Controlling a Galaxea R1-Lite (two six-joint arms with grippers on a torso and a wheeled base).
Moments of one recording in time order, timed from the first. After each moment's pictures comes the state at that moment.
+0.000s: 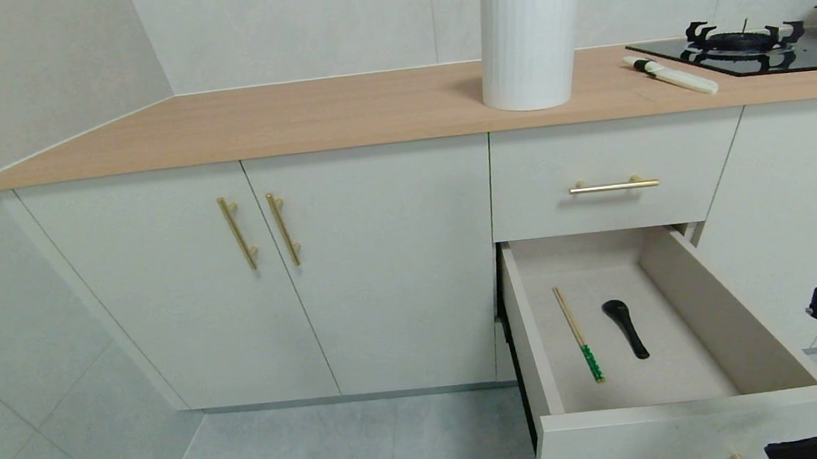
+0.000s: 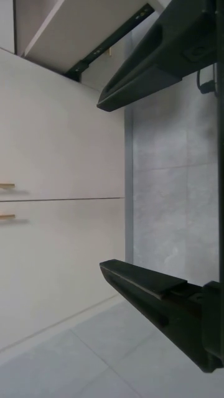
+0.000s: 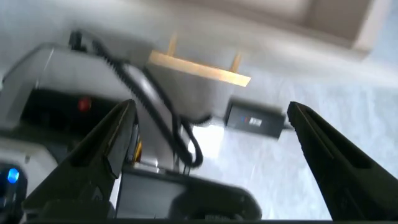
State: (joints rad) left arm 0.00 0.00 0.00 0.00 -0.01 0.01; right arm 0.41 1.23 -0.71 0.49 -0.13 0.13
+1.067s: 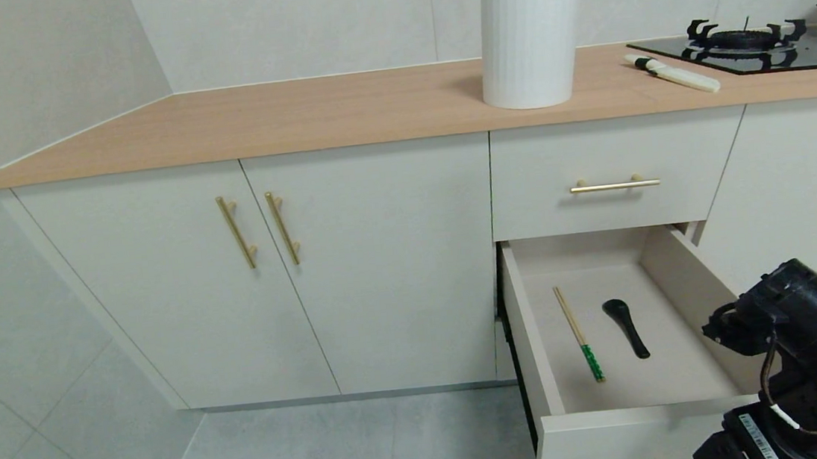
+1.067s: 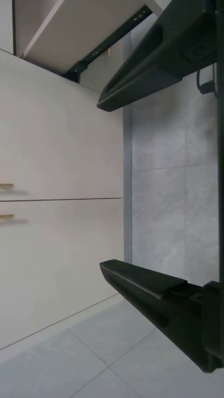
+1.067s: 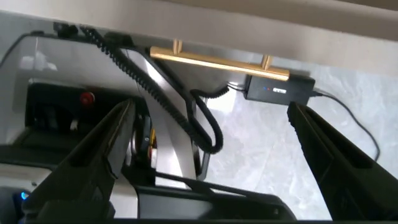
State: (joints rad) left arm 0.00 0.00 0.00 0.00 -0.01 0.00; right arm 0.42 1.57 -0.68 0.32 -0.10 0.27
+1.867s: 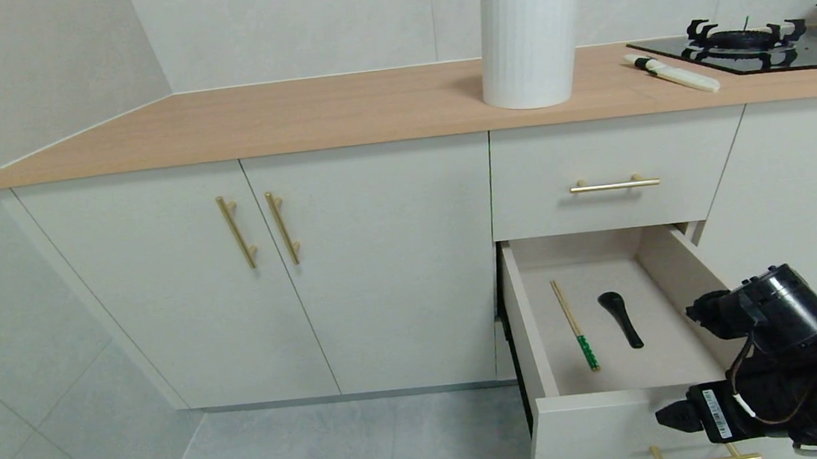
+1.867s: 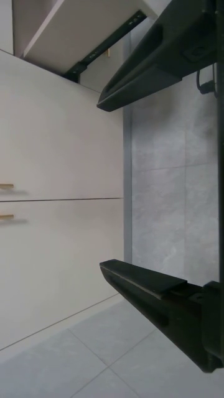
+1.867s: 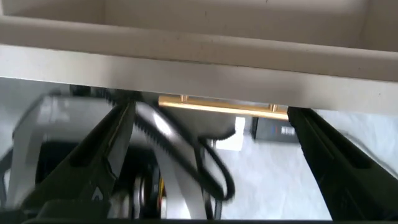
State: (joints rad) left arm 0.00 0.00 0.00 0.00 -0.01 0.00; right arm 0.41 1.64 -0.57 -0.07 -0.17 0.31
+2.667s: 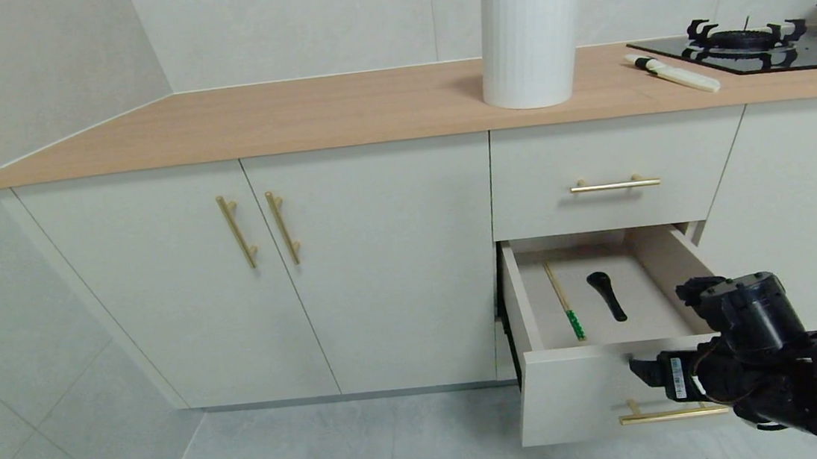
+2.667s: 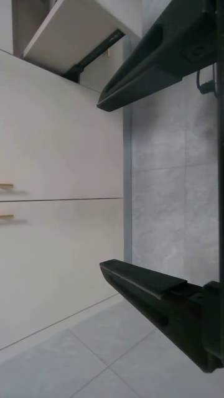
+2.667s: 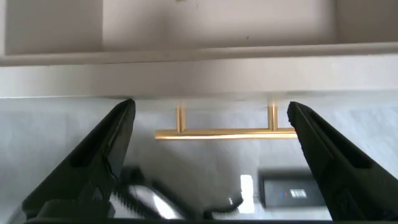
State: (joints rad) left arm 0.00 0.00 0.00 0.00 -0.01 0.00; right arm 0.39 1.81 -0.45 -0.62 -0.31 0.34
